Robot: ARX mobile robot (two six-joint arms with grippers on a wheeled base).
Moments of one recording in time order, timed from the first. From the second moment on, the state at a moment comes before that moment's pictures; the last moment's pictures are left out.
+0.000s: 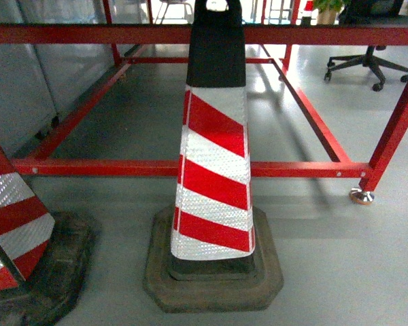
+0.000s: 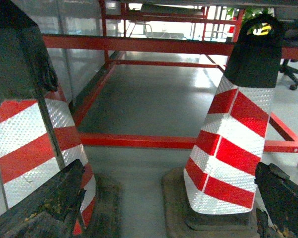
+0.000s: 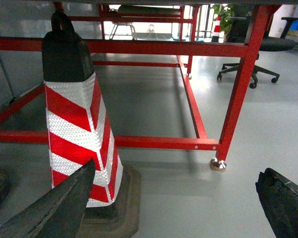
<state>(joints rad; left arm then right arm) 0.00 0.01 0.01 -0.01 0.00 -0.01 0.00 0.01 0.01 -0.01 0.00 0.00</state>
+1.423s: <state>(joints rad) 0.00 0.01 0.01 0.00 0.00 0.00 0.00 0.01 0.01 0.00 0.00 0.00</state>
